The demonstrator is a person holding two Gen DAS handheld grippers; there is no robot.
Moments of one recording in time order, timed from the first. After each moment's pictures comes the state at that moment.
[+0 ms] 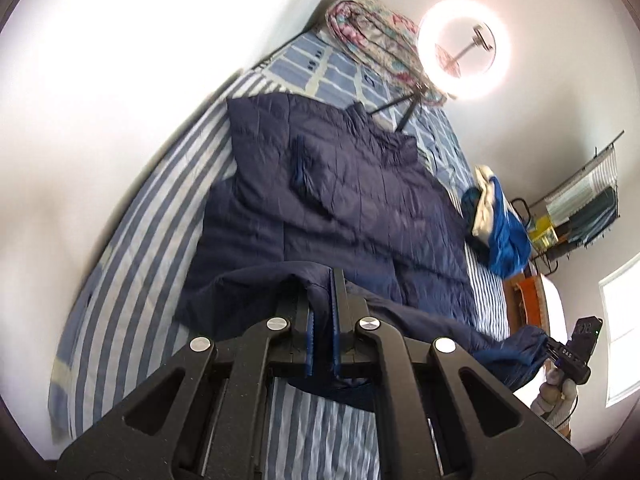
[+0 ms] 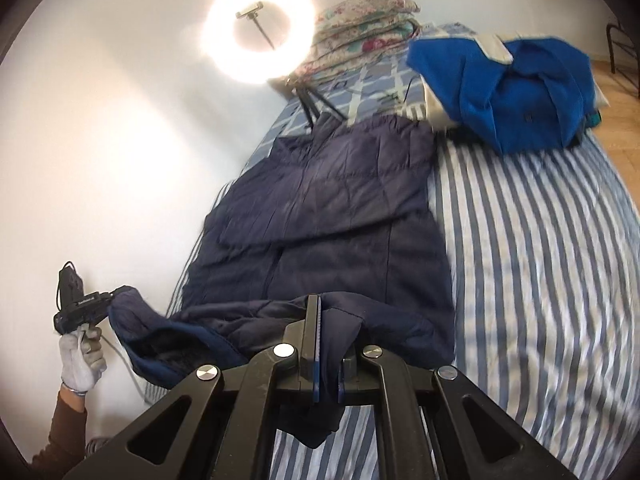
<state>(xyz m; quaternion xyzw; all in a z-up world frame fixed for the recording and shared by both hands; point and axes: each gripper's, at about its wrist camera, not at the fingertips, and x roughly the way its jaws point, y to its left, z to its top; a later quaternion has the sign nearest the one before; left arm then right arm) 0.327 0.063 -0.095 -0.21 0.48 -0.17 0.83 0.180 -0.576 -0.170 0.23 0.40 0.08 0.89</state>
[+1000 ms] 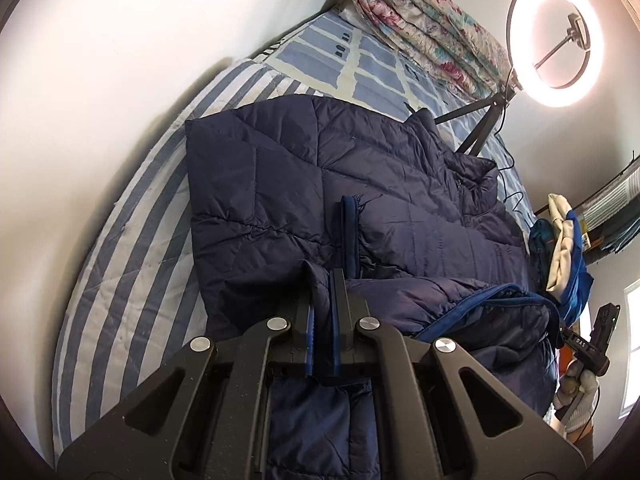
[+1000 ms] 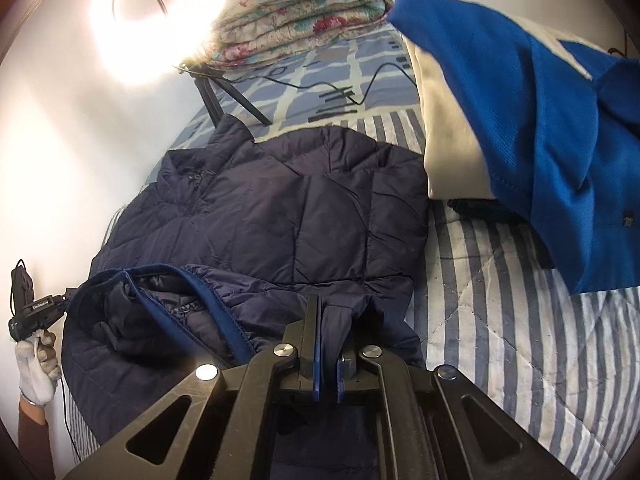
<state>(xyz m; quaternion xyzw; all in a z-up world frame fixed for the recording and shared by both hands) 0.536 0.008 -0.212 -0.17 0.50 -0.15 0.83 0.399 -0.611 -0.261 0.18 0.45 0.00 0.88</state>
